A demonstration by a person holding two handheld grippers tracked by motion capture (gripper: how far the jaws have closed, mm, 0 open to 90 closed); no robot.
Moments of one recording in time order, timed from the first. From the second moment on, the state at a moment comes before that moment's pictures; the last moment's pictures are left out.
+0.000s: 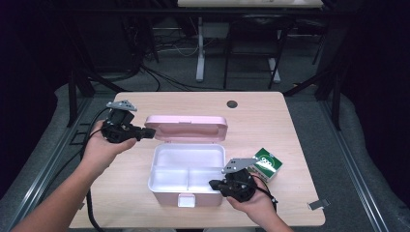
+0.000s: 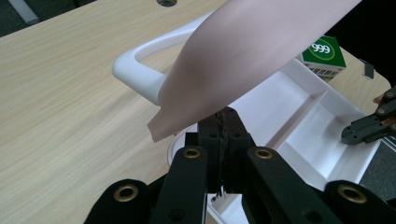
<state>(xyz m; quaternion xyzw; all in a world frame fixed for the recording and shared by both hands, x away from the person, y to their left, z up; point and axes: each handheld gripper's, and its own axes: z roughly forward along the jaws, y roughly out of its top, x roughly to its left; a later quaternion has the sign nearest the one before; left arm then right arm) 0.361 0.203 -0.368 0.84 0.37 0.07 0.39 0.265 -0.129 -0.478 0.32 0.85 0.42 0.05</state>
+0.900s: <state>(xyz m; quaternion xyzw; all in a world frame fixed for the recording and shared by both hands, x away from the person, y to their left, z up) 0.381 0.195 -0.365 0.84 0.39 0.09 0.36 0.264 -0.134 -0.480 0.32 0.85 0.42 0.05</state>
